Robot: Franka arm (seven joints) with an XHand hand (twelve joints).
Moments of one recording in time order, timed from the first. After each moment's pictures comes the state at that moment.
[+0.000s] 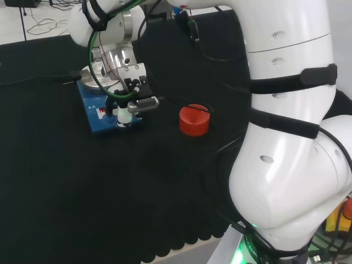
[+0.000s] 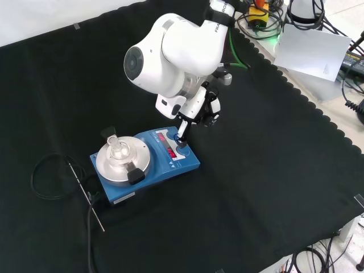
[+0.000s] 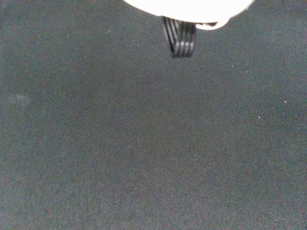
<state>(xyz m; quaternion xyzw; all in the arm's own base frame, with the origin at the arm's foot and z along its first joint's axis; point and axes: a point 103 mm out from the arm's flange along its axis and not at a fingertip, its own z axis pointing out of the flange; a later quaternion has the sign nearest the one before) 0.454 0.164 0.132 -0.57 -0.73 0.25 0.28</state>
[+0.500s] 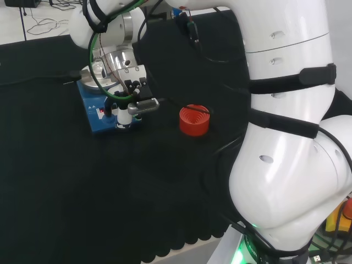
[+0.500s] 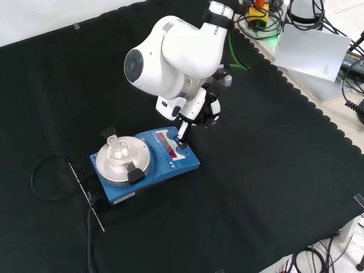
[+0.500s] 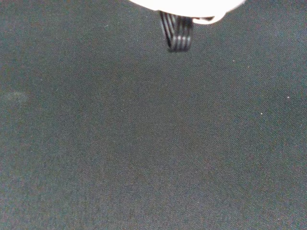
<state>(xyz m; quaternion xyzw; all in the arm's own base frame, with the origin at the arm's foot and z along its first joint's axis) 0.454 0.164 0.127 -0.57 -0.73 0.25 0.28</state>
